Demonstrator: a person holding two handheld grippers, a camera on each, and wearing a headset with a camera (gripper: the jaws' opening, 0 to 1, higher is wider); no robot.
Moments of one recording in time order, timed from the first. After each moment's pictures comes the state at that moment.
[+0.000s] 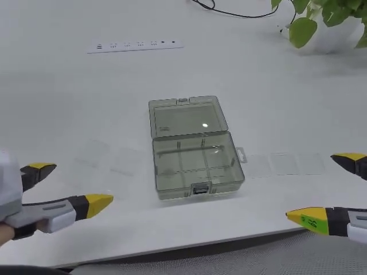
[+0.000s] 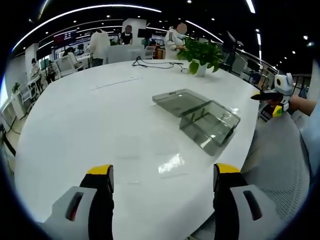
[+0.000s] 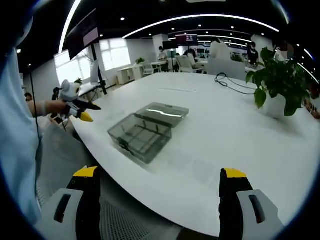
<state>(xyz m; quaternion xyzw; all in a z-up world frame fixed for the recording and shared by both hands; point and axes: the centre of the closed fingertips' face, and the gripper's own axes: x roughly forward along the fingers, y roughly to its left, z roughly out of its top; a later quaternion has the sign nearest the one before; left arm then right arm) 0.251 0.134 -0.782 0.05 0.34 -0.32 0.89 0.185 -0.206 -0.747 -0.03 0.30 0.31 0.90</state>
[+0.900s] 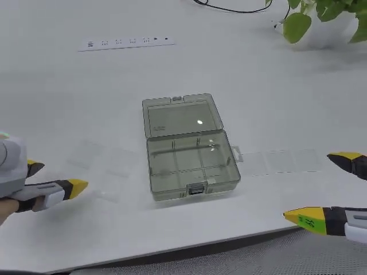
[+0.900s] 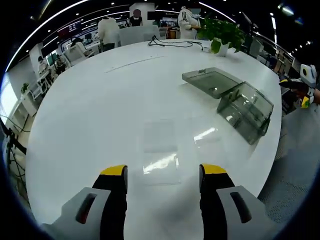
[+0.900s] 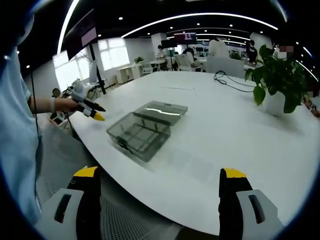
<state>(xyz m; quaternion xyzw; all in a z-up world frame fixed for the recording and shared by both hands) 0.291 0.173 -0.825 0.10 0.41 -0.24 0.88 0.186 -0.210 -0.750 -0.03 0.31 0.31 0.90</state>
